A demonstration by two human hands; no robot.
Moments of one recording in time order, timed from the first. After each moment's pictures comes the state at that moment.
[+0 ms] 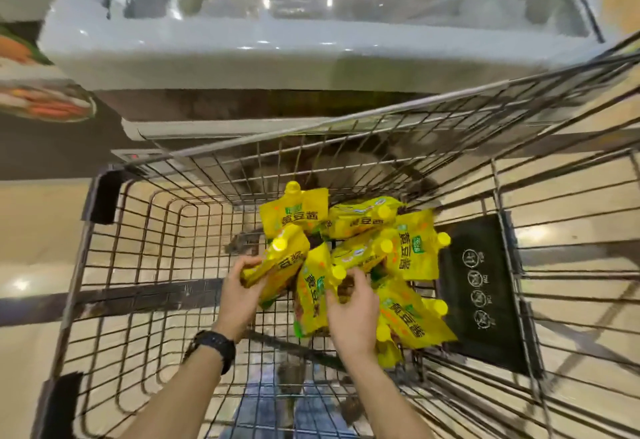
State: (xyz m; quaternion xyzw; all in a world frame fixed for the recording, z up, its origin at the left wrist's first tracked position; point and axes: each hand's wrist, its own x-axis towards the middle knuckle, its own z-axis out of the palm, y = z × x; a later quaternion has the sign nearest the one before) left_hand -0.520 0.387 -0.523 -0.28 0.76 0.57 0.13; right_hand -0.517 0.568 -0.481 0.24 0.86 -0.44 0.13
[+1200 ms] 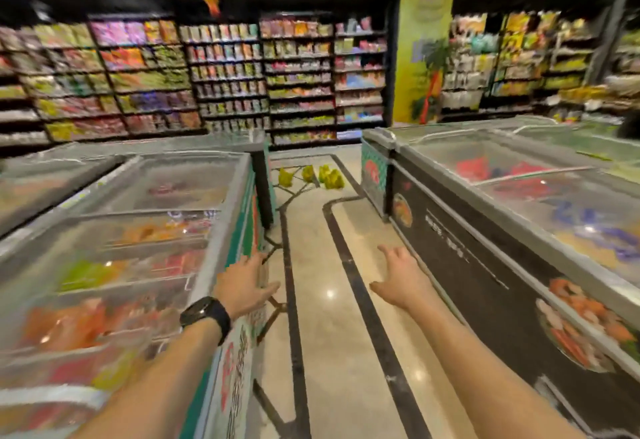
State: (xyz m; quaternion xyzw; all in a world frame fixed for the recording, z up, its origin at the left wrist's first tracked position) left_hand 0.041 0.172 -0.073 -0.68 0.71 0.07 -0.15; right_hand -0.257 0.169 -0.067 -0.68 0.70 -0.18 0.12
